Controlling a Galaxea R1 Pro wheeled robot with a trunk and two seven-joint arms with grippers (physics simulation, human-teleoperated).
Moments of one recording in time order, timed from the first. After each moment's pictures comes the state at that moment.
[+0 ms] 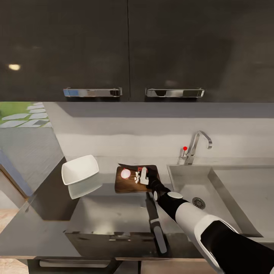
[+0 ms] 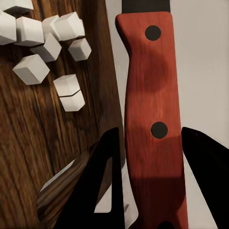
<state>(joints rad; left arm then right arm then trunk) -0.38 -0.05 -0.35 0.07 0.23 -0.01 0.14 -0.98 0.17 0.58 -0.24 0.95 0.05 -0.17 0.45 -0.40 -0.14</state>
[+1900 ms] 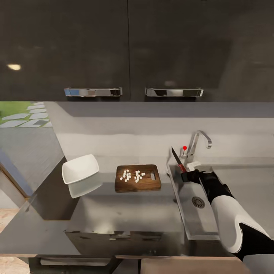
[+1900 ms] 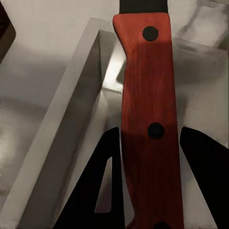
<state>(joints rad) -0.38 -0.05 -0.35 0.07 0.24 -0.09 0.14 -0.98 -0.05 -0.43 -0.52 0.67 0.31 0.49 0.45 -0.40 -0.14</state>
